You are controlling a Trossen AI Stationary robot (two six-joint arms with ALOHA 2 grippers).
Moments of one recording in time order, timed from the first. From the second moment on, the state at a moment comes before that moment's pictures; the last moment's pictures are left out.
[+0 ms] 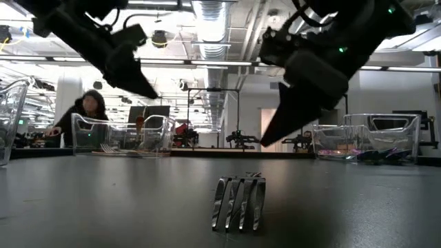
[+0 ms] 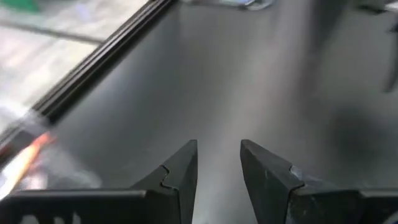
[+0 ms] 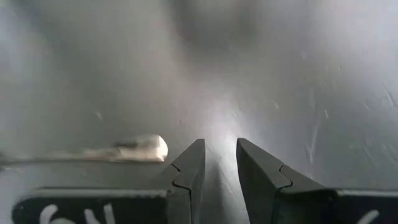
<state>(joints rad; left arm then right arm) 0.01 1.04 0.52 -0.10 -0.42 -0.19 0.37 1.79 0.97 -0.10 0.44 0.47</state>
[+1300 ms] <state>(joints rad) -0.35 1.44 0.50 0.60 -0.45 -0.18 0.40 1.79 0.97 0.22 0.02 -0.13</state>
